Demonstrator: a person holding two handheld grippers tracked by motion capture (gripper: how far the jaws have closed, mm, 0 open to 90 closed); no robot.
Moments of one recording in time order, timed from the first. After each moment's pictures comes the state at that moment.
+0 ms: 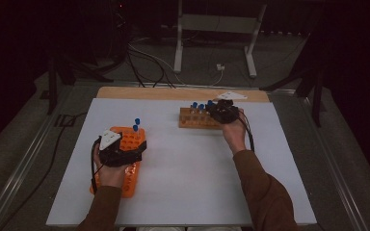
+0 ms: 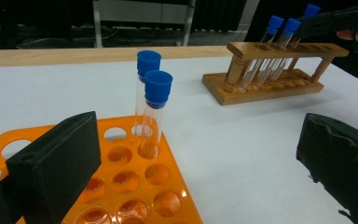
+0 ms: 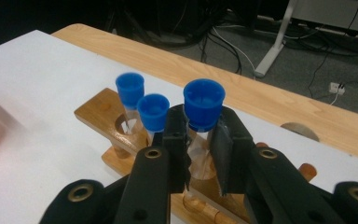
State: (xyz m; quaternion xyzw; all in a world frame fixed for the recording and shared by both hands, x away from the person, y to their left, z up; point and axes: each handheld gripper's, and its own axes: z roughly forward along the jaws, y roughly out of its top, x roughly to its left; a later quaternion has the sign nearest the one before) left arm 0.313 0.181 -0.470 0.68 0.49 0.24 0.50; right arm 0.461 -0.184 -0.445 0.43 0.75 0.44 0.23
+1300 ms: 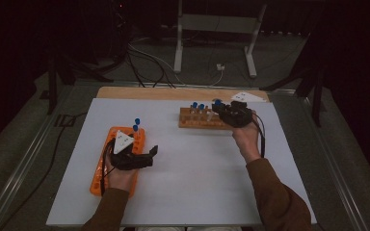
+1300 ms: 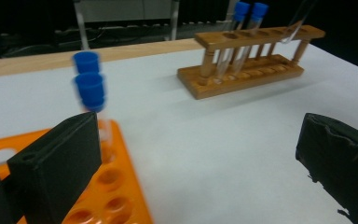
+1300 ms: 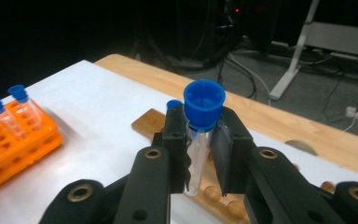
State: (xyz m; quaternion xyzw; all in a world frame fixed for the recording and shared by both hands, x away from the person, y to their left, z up) left arm 0.305 0.146 -0.466 0.71 0.44 0.24 0.49; right arm 0.415 -0.206 -0.404 0.40 0.74 0.50 0.22
